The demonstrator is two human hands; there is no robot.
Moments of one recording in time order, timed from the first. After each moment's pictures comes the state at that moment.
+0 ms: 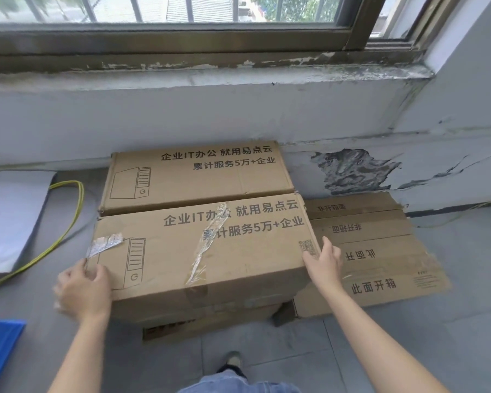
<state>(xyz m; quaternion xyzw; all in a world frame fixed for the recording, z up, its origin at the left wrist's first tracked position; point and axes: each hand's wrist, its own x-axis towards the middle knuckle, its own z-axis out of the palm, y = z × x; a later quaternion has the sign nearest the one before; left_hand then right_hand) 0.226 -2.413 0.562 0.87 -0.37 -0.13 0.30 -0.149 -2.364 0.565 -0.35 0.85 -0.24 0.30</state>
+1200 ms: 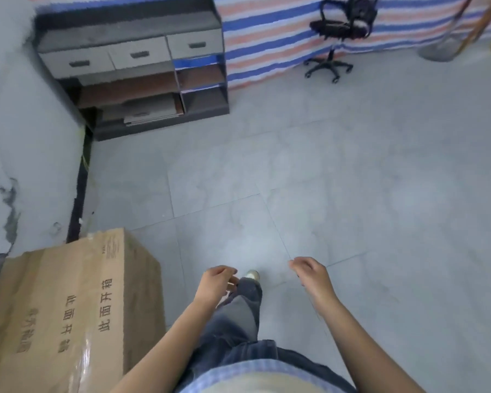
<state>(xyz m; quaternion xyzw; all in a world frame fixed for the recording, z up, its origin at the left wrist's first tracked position) -0.255 -2.033 0.575 0.13 -0.78 -0.52 -0.33 -0.190 -1.847 0.546 0.41 0.67 -0.62 0.04</state>
